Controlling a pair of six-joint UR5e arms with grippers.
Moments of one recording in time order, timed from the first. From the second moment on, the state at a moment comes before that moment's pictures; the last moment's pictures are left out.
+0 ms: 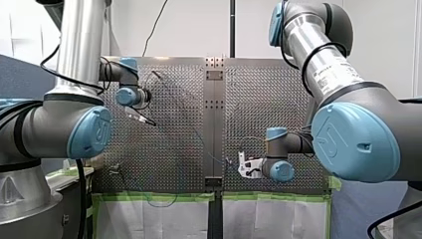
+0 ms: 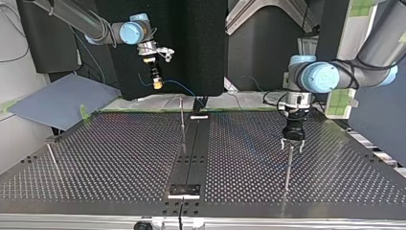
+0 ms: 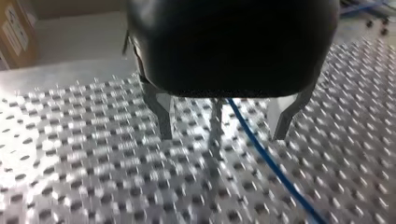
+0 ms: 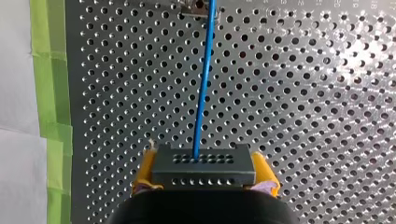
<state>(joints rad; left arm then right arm) 0.06 -1.76 -1.92 -2.48 -1.49 -2.83 2.01 -0.79 1.96 -1.04 1.44 1.50</state>
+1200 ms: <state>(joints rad) -0.04 -1.83 -2.07 -2.55 -1.65 -2.60 2.02 -0.79 1.97 -1.04 1.44 1.50</state>
